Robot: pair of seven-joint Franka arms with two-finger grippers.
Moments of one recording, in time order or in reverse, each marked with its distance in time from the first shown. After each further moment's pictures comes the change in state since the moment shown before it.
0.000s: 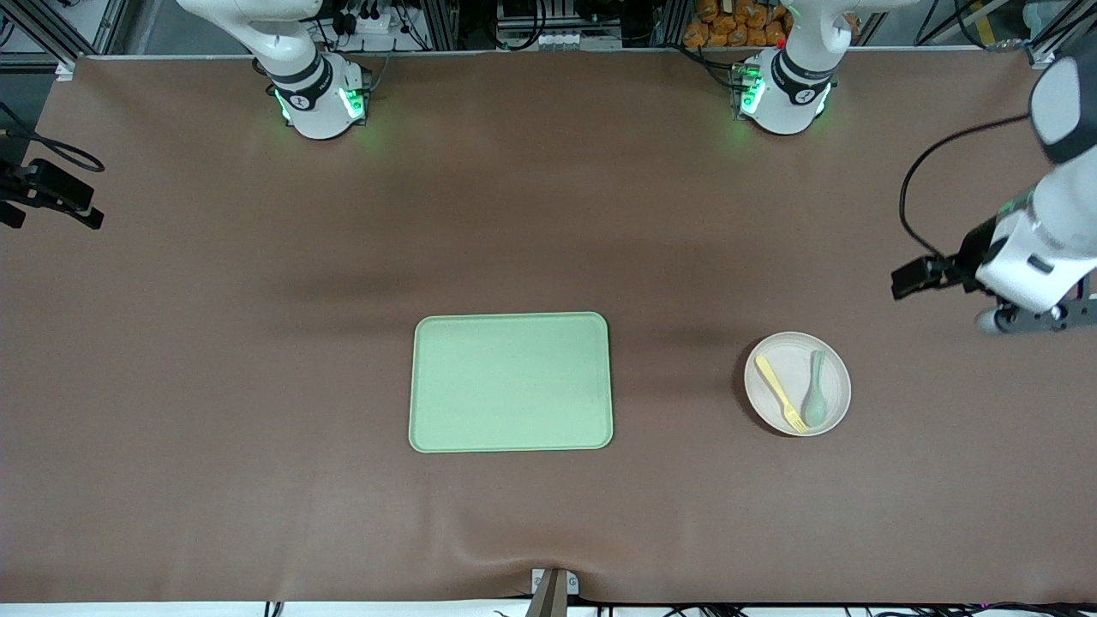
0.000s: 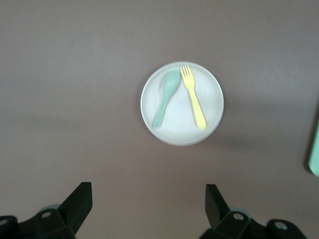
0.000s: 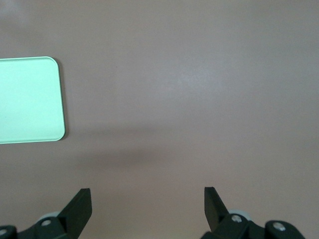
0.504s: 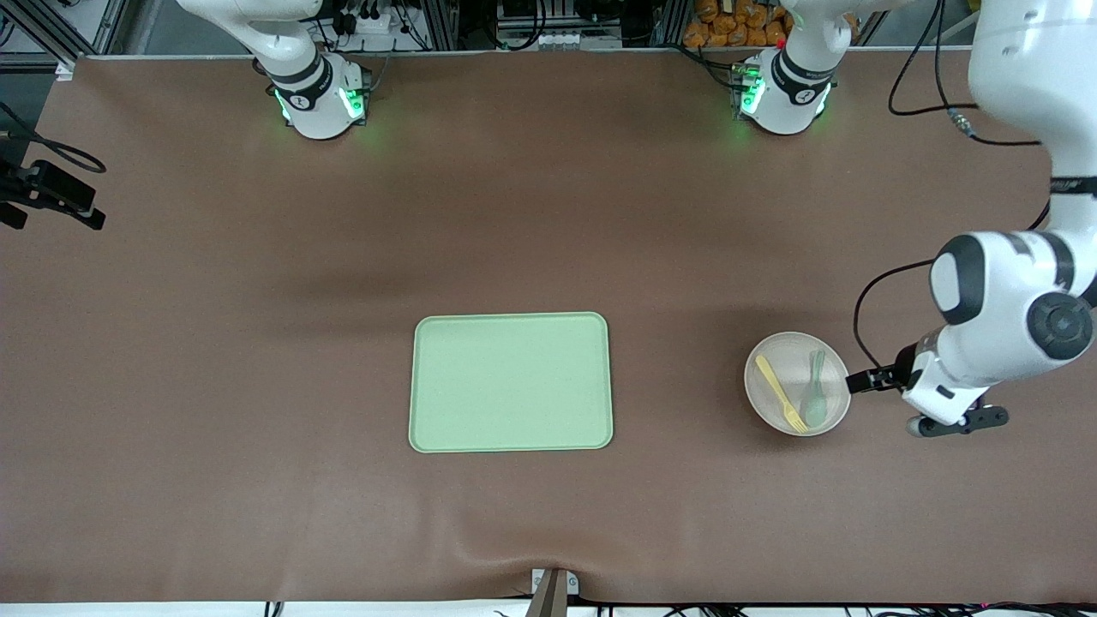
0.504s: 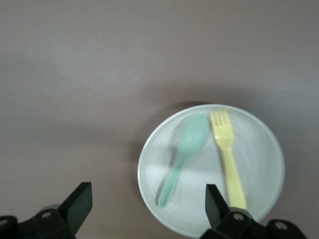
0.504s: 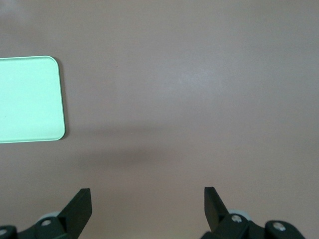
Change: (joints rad) left arm 0.060 0.345 0.000 -0.046 0.004 0.384 0.000; right arm 0.000 0.002 0.001 -0.001 0.001 0.000 0.000
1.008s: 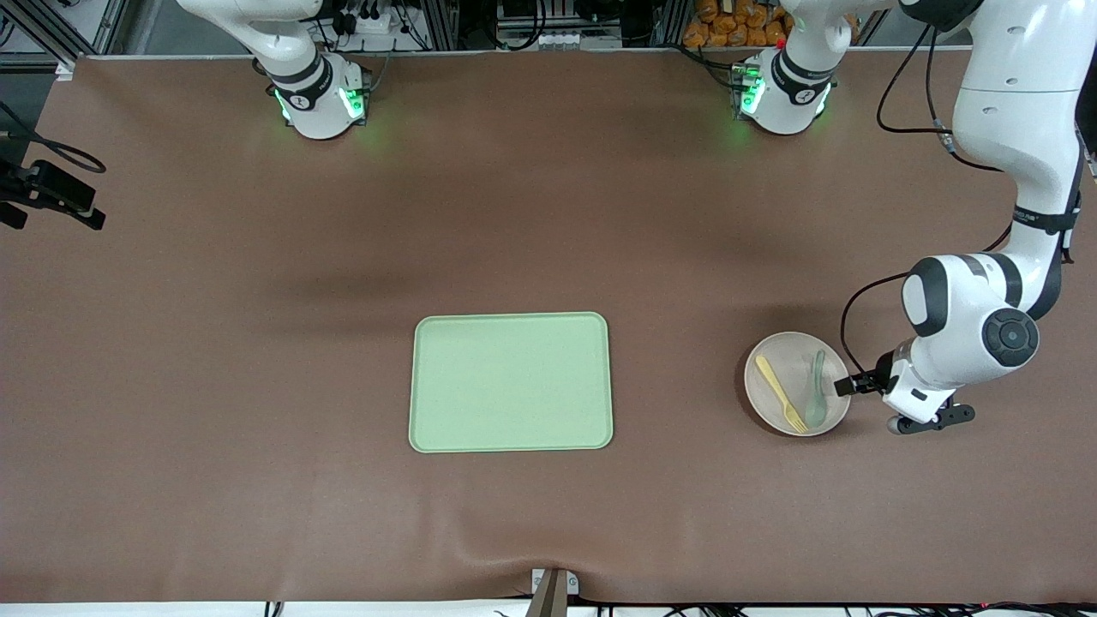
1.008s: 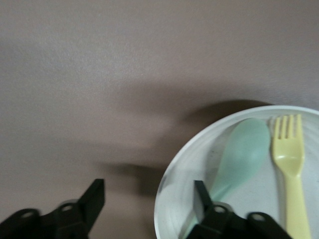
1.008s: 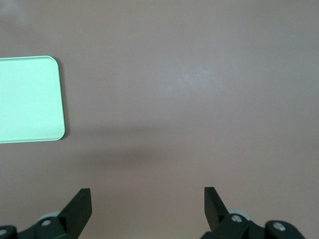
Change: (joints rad) left arm 0.048 0.075 0.000 -0.112 0.000 0.202 0.000; right arm 0.000 0.000 0.000 0.000 0.000 0.000 0.000
